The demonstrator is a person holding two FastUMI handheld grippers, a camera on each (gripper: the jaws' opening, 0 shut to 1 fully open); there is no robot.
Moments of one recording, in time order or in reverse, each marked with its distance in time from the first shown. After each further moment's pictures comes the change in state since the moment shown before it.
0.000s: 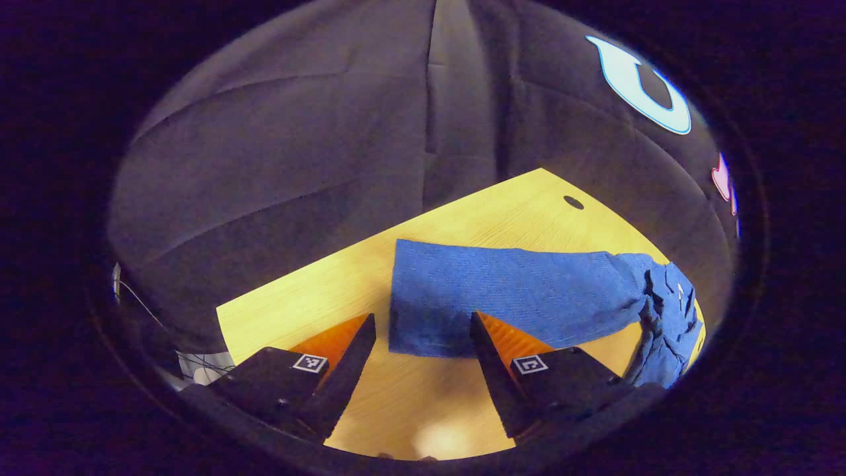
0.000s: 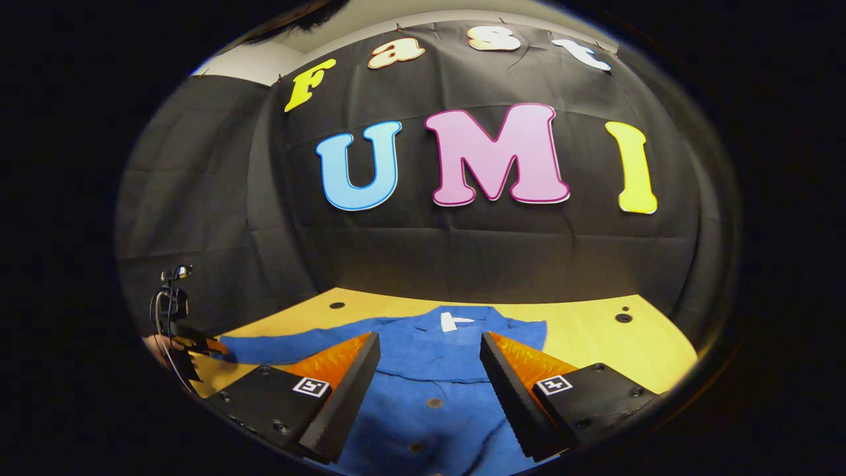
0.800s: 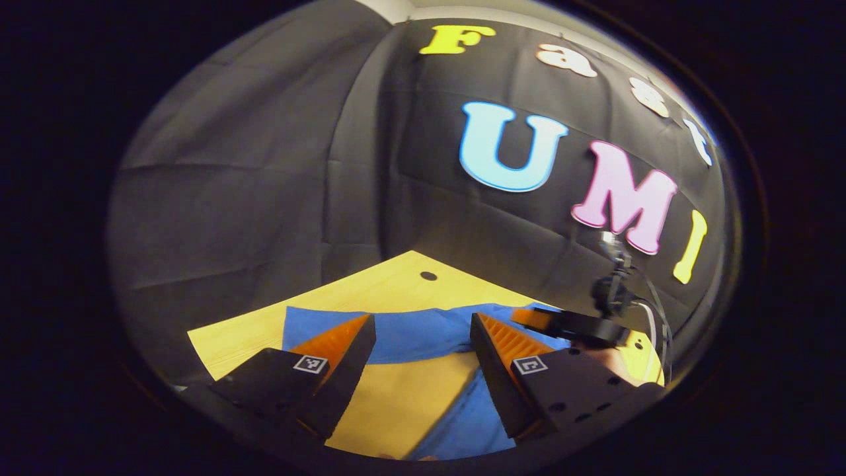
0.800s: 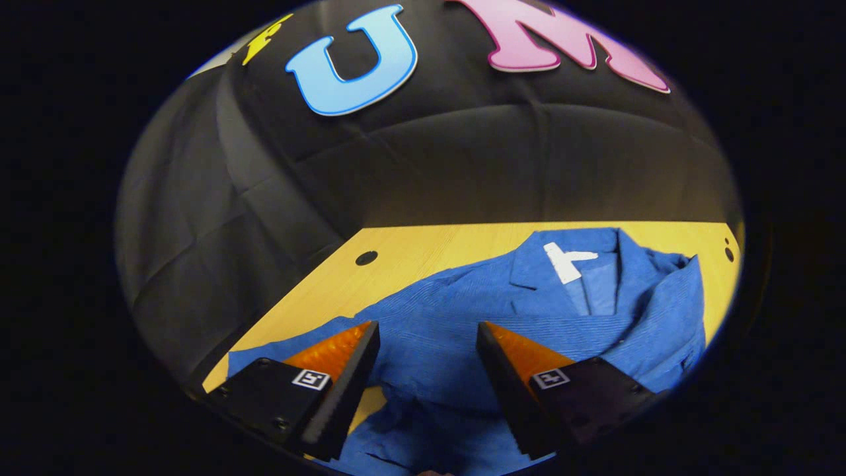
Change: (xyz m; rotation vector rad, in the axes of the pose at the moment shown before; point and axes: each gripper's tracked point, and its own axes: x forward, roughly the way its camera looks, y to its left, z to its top) left arm -0.152 -0.100 0.019 0.024 -0.405 -0.391; right arm 0.210 0.135 -0.086 0.185 0.329 0.170
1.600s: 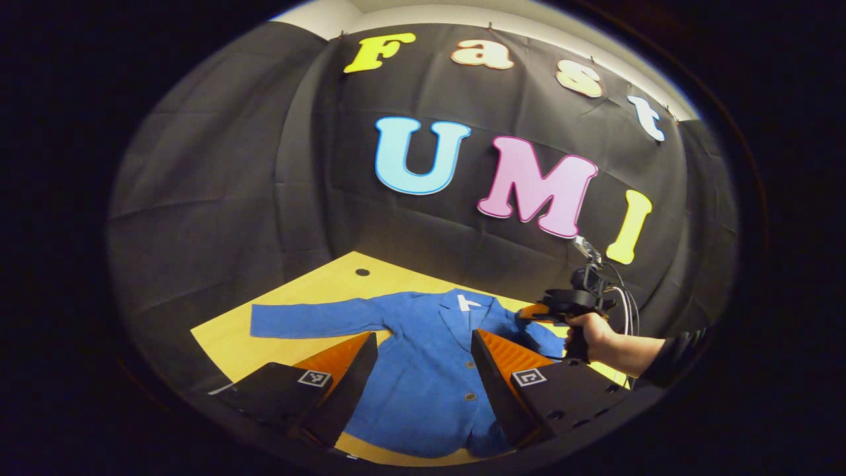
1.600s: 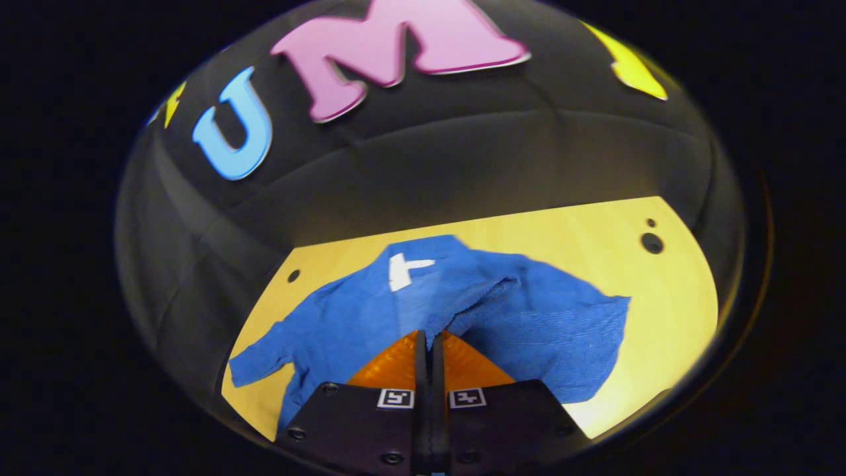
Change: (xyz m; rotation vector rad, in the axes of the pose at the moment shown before) left arm -0.164 -0.189 0.019 0.118 0.053 -0.135; right arm -0.083 -0.162 0.043 0.176 0.197 -0.100
